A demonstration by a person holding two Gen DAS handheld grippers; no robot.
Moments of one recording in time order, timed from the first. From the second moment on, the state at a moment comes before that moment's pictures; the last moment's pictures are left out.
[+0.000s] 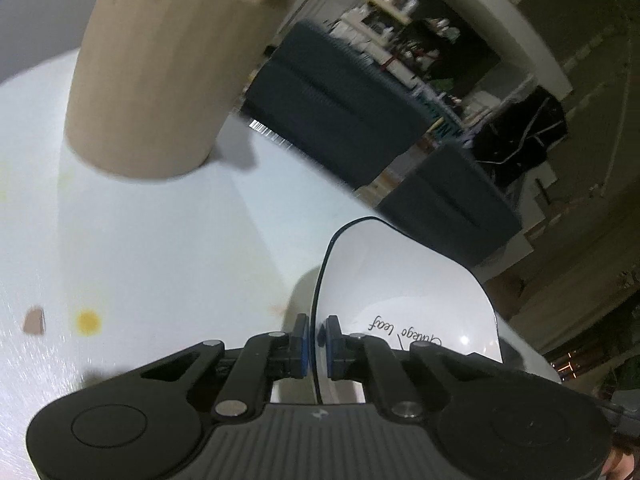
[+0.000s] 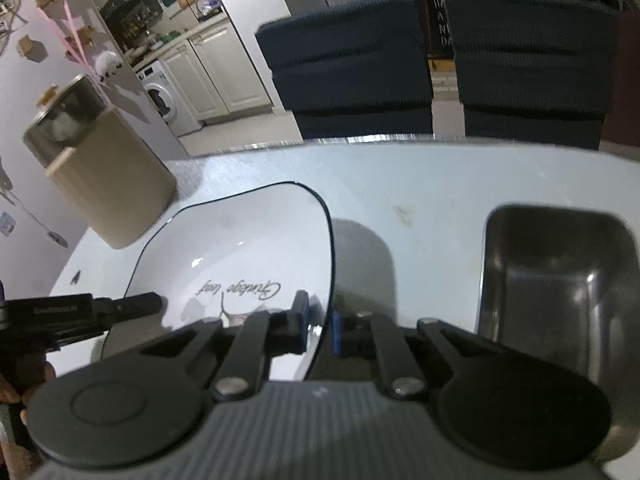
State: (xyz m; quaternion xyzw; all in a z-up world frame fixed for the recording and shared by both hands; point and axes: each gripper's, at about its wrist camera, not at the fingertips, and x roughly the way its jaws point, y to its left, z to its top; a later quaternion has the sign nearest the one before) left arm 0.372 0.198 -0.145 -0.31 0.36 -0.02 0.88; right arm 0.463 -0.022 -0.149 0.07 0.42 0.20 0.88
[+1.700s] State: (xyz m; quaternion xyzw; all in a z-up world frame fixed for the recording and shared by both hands) left arm 0.174 0.065 -0.115 -0.24 0.51 -0.12 0.82; right arm 0.195 -0.144 -0.115 0.13 0.50 0.14 0.85
